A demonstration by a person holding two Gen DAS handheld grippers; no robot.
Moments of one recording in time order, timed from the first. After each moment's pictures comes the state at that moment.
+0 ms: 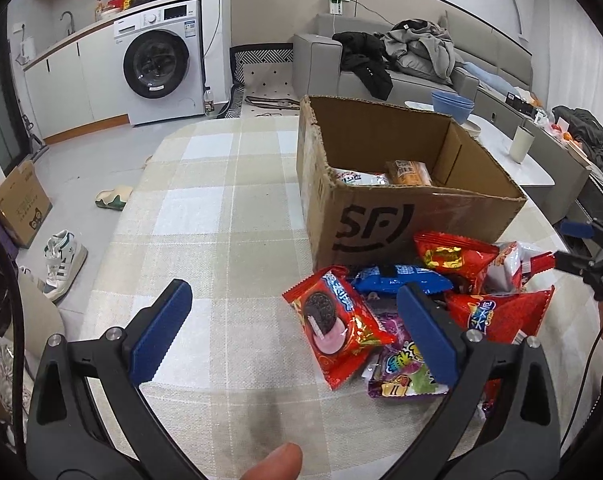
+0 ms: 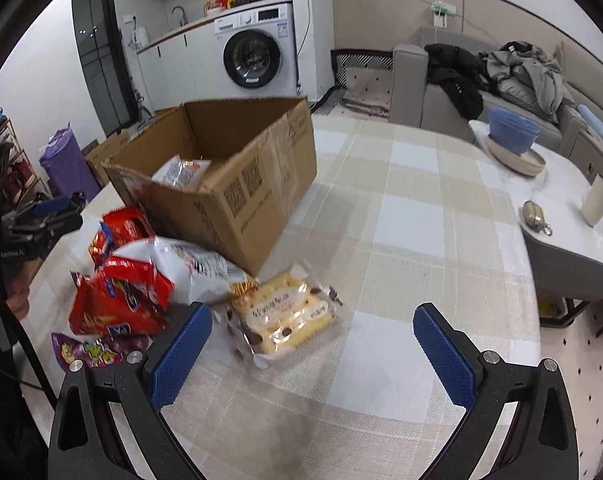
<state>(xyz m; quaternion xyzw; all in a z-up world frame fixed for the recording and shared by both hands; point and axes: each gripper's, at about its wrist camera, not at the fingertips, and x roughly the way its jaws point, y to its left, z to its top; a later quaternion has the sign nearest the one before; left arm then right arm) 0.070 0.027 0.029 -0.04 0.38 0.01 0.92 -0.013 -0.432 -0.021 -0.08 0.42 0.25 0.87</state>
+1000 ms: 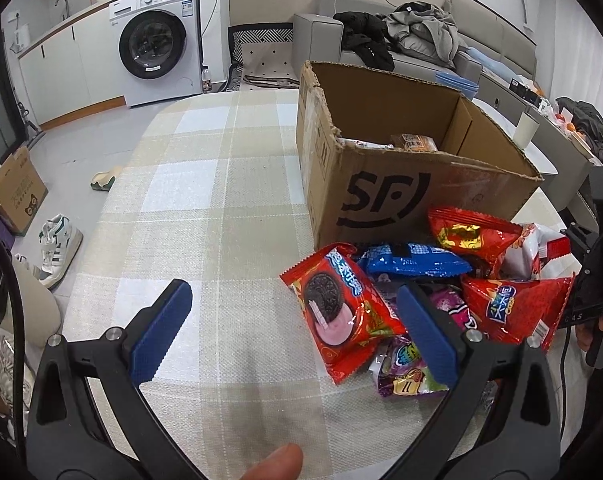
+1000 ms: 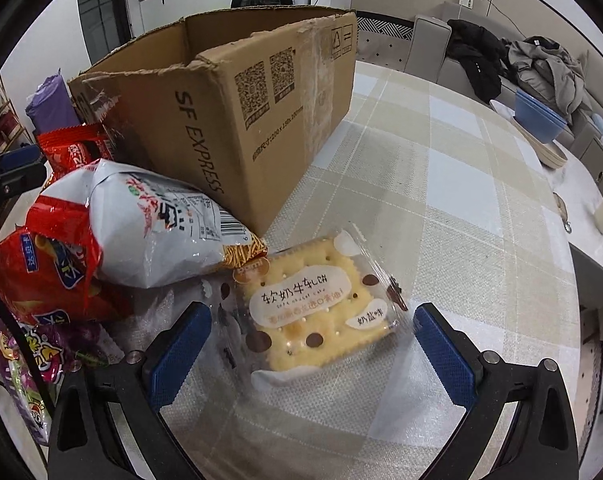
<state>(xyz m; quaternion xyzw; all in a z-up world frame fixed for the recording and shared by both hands) 0.087 0.031 -0.001 -0.04 0.41 0.01 0.91 0.016 -0.382 -0.090 -0.14 0.47 0.24 0.84</state>
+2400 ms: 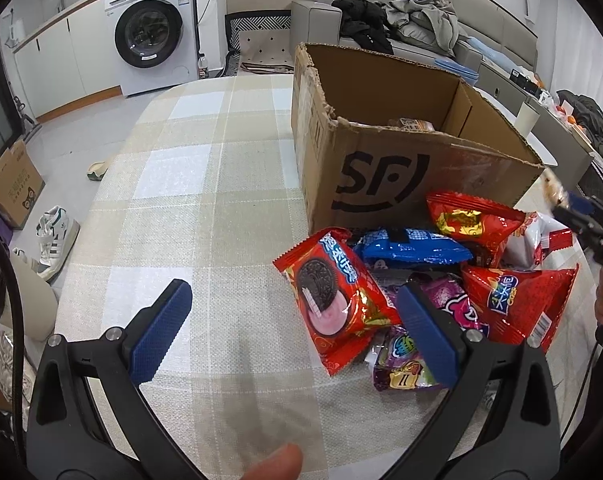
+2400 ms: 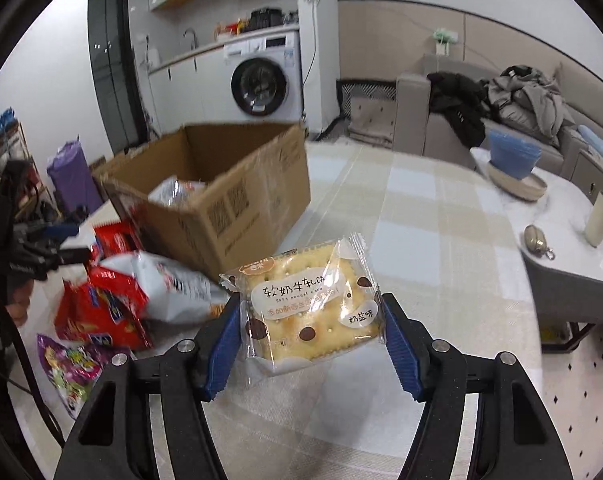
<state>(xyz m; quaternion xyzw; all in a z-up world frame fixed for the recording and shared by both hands) 0.091 0.032 -0.011 -0.04 0.44 0.01 0.90 0.007 -0.449 -0.038 -0.06 0.34 0.26 0.90</state>
